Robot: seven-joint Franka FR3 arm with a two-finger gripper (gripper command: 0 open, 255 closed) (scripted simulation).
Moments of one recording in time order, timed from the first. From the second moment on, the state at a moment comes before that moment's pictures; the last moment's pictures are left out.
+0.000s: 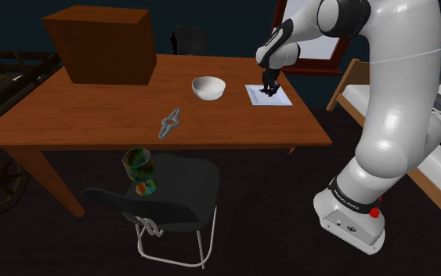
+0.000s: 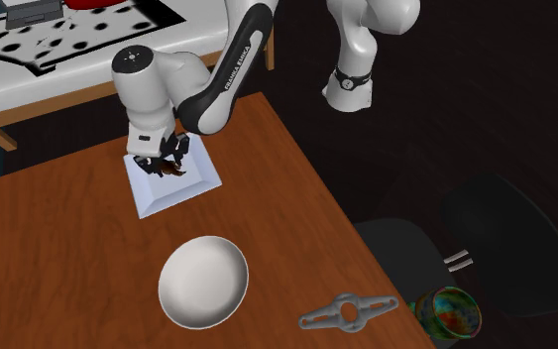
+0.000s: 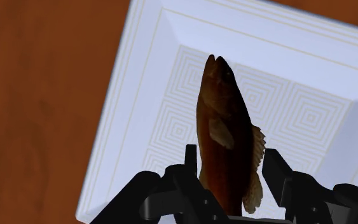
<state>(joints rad) -0.20 0.55 -0.37 -1.88 0.14 2.51 -1.79</state>
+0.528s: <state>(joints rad) -0.20 0.56 -0.37 -1.88 0.15 2.51 -1.79</state>
